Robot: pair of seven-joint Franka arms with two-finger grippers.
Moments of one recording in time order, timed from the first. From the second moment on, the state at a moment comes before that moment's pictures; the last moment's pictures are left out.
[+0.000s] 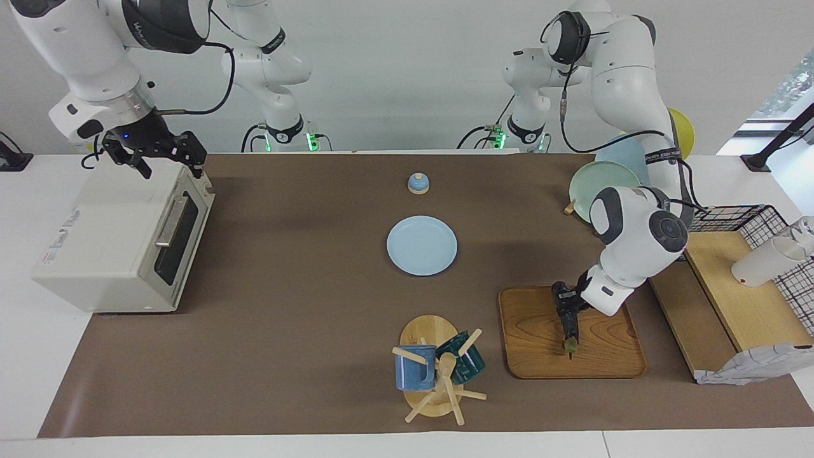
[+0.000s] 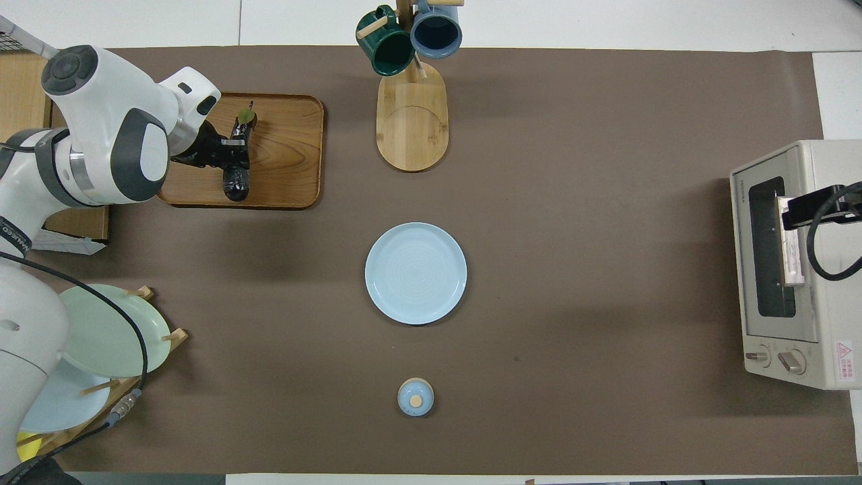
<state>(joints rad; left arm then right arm) -0.07 0.56 -0.08 -1.55 -0.11 2.10 -0.05 0.02 -0.02 -0.12 -1.63 -0.04 1.54 -0.10</state>
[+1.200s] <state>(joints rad) -0.06 0.37 -0.06 -1.46 -0.12 1.84 -0.02 0.02 -0.02 -0.12 -1.63 -0.04 1.54 -0.10</state>
